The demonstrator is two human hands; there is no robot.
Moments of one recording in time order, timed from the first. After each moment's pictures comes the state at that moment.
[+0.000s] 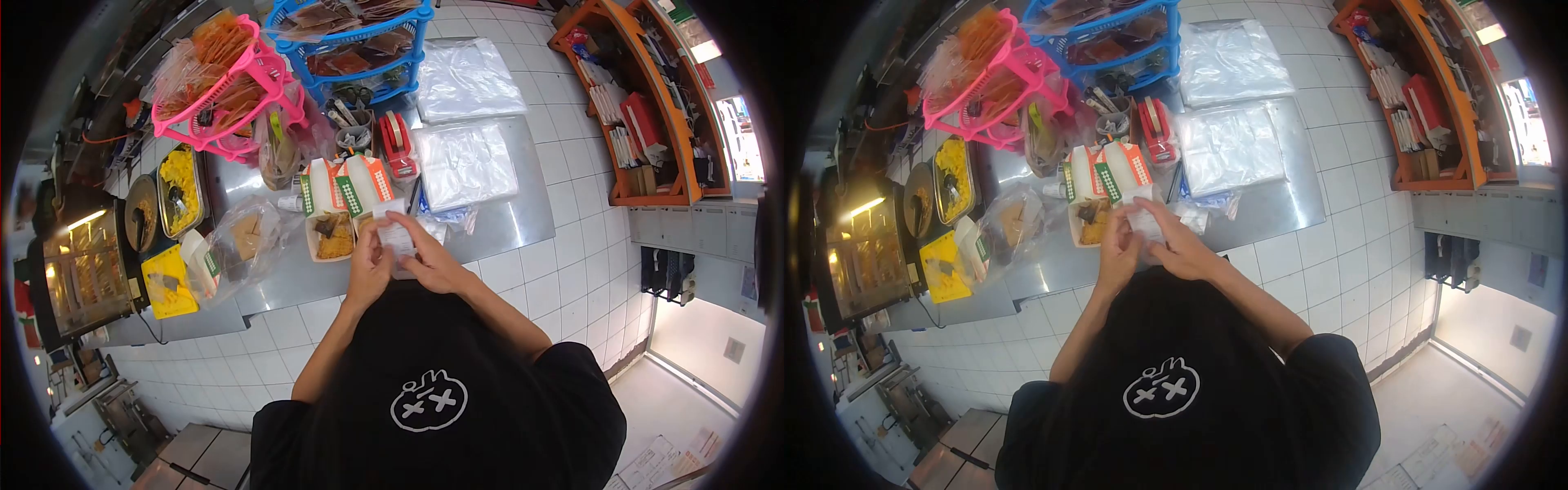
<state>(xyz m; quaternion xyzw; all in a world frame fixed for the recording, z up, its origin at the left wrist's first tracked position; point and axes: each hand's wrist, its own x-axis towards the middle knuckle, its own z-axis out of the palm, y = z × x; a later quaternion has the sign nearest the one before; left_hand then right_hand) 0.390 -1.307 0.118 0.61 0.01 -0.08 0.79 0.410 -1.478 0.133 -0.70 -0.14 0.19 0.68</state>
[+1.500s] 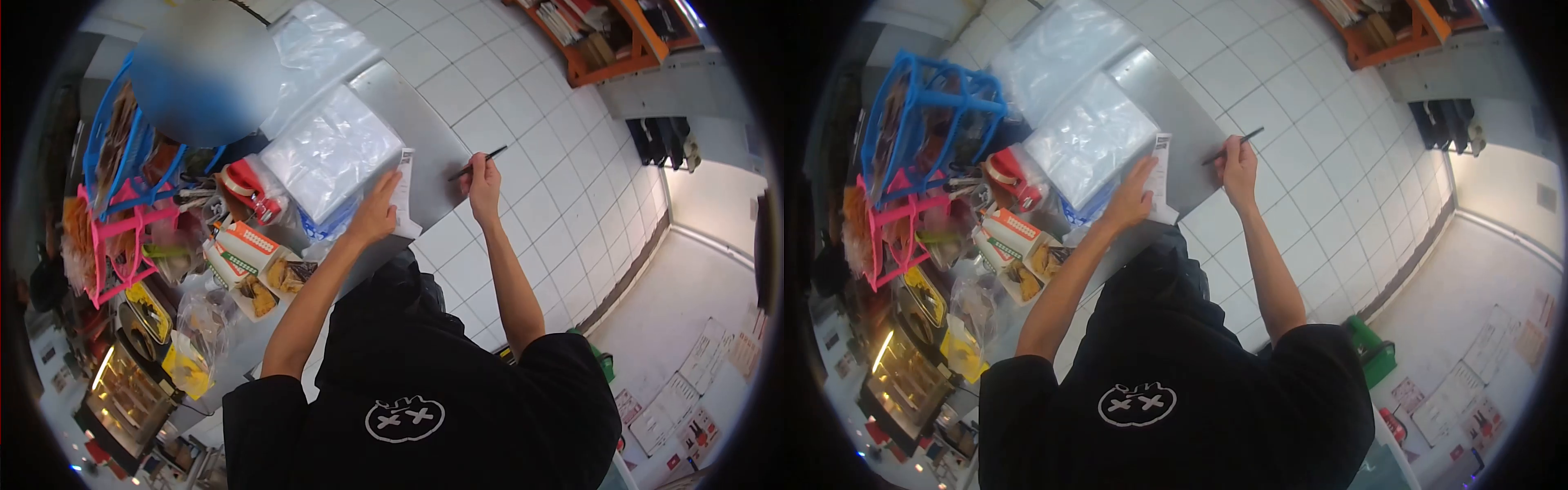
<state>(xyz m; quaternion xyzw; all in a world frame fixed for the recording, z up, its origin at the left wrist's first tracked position) 0.486 -1.543 -0.032 0.80 -0.35 -0.27 0.41 0.396 -1.786 -0.014 -0.57 0.36 -0.14 0.73</state>
